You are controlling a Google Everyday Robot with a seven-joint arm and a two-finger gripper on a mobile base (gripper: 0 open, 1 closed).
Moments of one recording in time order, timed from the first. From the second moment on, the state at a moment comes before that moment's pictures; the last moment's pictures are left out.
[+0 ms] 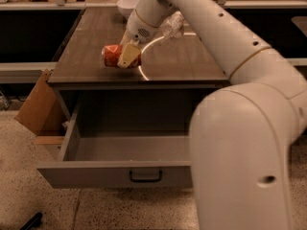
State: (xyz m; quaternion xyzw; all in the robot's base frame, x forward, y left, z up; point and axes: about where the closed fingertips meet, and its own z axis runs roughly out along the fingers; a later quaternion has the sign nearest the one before) arm 0.709 0.084 0.870 -0.70 0.65 0.16 0.25
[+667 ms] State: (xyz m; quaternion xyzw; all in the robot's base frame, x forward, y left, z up) arm 0.631 0.033 0.935 -0.60 0.71 0.15 0.33
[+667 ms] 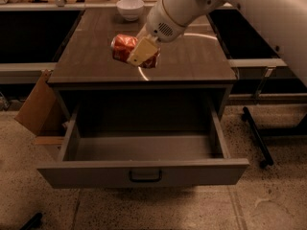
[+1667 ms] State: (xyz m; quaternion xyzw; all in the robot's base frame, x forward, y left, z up) arm 0.597 0.018 0.891 -0.60 0.73 0.16 0.29
